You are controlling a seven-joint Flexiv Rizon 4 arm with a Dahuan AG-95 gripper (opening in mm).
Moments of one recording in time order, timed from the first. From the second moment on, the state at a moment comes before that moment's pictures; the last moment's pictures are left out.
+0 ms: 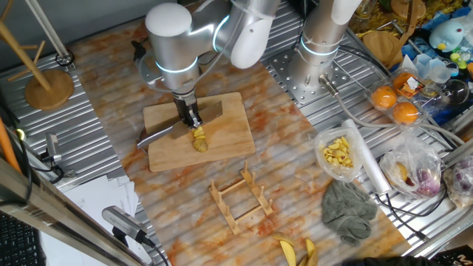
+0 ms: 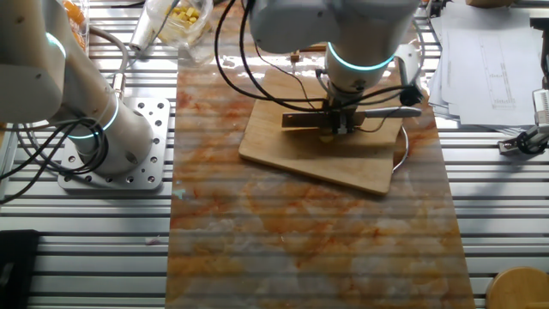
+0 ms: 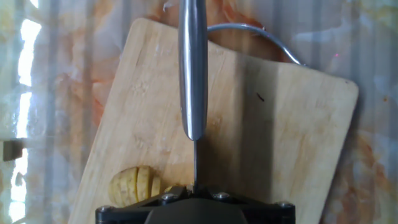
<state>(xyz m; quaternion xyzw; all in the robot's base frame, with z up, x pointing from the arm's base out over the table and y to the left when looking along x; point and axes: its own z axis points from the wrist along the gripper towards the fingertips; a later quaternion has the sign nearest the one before) 0.488 0.033 0.039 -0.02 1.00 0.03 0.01</state>
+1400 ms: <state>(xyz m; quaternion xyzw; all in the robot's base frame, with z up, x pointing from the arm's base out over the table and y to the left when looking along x) 0.486 0.050 0.081 -0.01 1.00 0.04 0.00</state>
